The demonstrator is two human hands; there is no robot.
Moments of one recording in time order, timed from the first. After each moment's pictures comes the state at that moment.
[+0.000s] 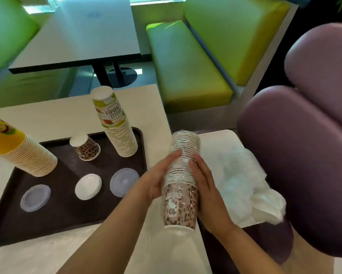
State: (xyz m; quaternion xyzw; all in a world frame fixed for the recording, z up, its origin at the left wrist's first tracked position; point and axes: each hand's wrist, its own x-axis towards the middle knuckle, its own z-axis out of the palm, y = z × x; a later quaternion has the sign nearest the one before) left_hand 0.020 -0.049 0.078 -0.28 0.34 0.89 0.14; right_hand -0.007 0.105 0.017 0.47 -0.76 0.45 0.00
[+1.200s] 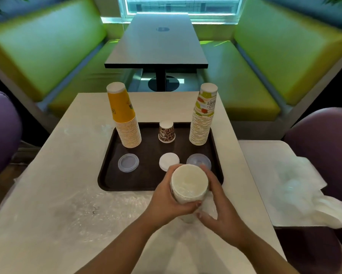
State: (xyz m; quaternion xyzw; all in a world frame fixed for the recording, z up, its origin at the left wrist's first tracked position) left_hand 0.274 -0.119 0.072 -0.20 0.74 0.61 -0.18; right_hand 0.181 0.010 0.084 0.43 -0.68 0.53 -0.27
